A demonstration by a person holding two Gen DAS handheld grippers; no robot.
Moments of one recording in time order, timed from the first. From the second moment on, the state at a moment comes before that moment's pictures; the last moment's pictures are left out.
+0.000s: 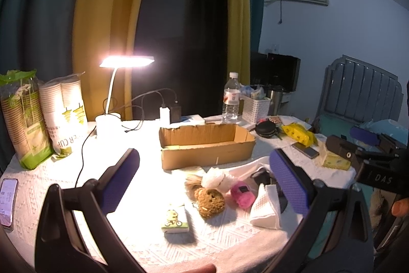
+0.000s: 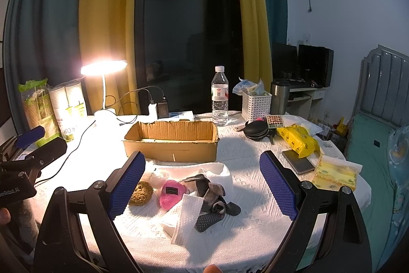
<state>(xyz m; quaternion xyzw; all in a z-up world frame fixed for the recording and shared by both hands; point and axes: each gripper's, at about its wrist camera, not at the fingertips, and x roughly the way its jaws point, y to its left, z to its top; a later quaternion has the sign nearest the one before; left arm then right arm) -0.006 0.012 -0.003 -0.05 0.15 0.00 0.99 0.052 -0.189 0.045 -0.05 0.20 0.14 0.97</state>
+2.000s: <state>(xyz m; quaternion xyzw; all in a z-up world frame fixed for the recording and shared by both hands) 0.132 0.052 -0.155 -0.06 0.45 0.04 0.89 0.243 -0.194 -0.070 -0.02 0.39 0.15 0.91</state>
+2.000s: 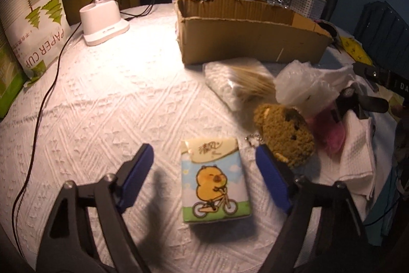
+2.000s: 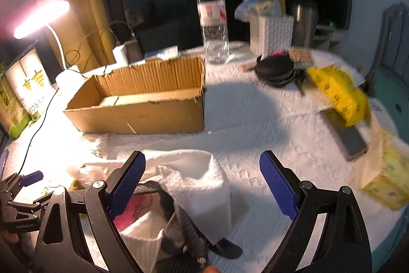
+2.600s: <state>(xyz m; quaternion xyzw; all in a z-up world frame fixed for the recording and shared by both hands) 0.138 0.045 -0.117 -0.06 0.41 0.02 0.91 0.257 -0.203 -0.074 0.00 0.40 0.19 0.90</state>
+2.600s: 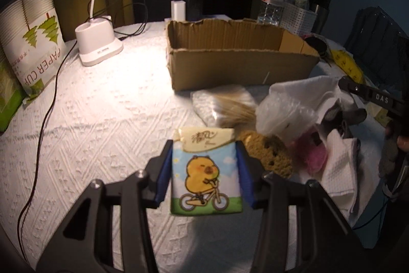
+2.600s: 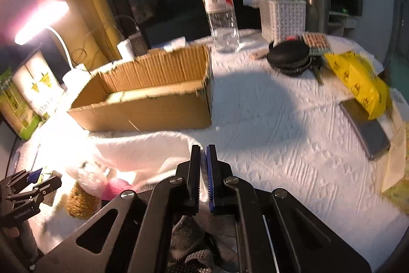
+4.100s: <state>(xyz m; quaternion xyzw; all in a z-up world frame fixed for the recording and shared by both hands) 0.252 0.020 -0.040 -0.07 0.29 -0.08 0.95 0.293 -0.194 -0.029 -0.02 0.39 0.21 0.90</state>
